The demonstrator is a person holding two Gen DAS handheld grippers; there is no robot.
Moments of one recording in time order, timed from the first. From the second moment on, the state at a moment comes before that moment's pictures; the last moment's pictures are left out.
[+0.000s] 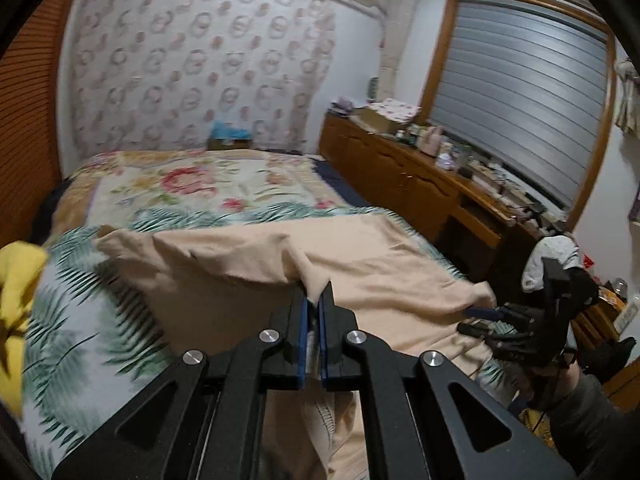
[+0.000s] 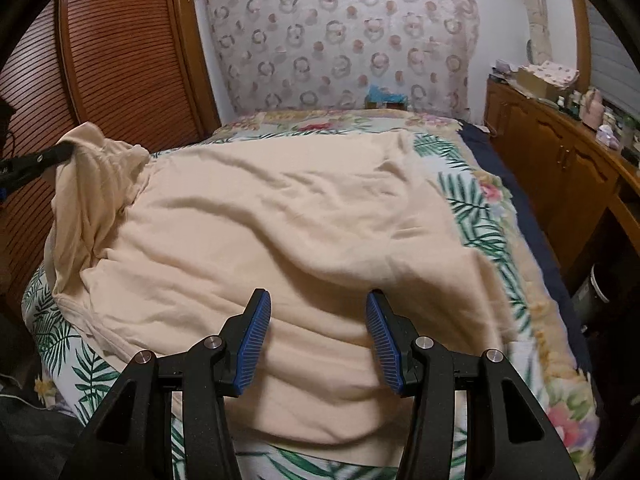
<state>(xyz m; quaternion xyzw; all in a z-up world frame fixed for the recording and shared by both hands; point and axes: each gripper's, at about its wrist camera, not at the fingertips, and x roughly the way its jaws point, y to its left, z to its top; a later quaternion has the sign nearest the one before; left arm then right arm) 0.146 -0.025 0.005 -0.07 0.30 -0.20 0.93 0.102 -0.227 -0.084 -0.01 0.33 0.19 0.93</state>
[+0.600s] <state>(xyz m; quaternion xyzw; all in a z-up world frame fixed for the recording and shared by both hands) 0.169 -0.202 0.039 0.05 0.32 -0.36 0.87 0.063 -0.283 -0.088 0.03 0.31 0.15 0.94</state>
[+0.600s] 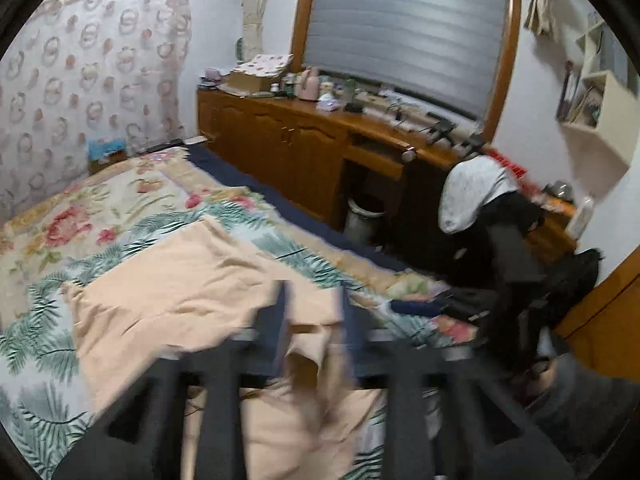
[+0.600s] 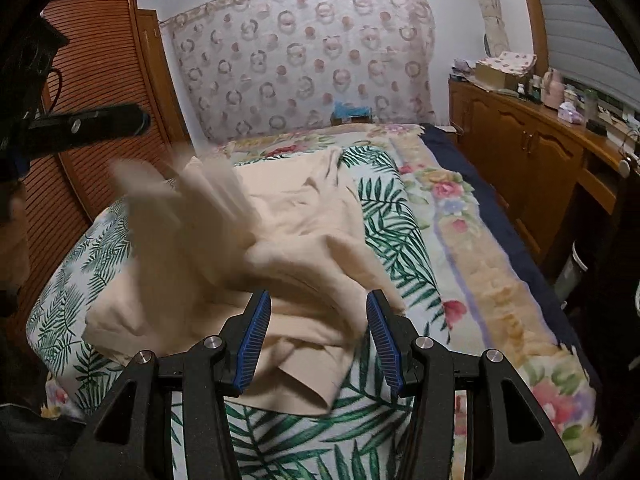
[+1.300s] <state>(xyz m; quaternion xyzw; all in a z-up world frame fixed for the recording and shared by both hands) 0.198 -0.061 -0.052 0.05 0.40 -0.20 0.89 0.095 -0.254 -0.063 -0.02 0.29 0.18 0.94</state>
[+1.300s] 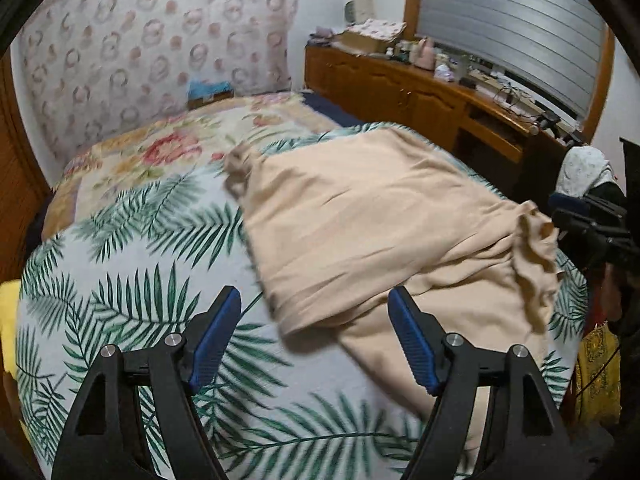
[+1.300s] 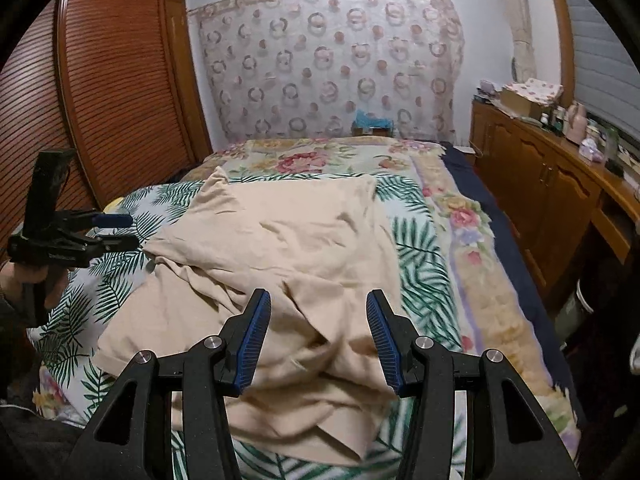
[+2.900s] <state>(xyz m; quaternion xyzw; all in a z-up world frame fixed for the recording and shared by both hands) 0.368 -0.212 0.006 0.11 0.33 -0.28 0.89 0.129 -0.297 -0.090 0.02 0.33 0.18 0.92</state>
